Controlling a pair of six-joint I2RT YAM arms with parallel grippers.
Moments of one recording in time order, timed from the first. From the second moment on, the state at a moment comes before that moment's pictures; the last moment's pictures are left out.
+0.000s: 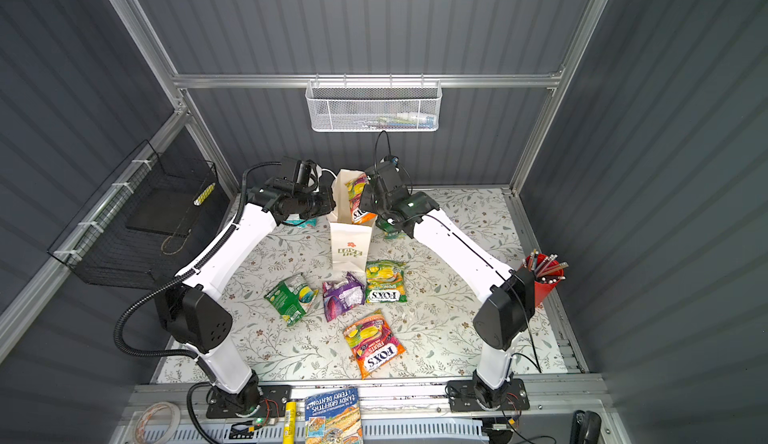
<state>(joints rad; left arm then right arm) -0.43 1.76 1.79 -0.79 0.14 -0.51 0.69 1.80 1.83 -0.61 0.21 0.69</state>
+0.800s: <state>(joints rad) -0.43 1.76 1.79 -0.79 0.12 -0.51 0.71 1.95 1.97 -0.62 0.19 0.77</state>
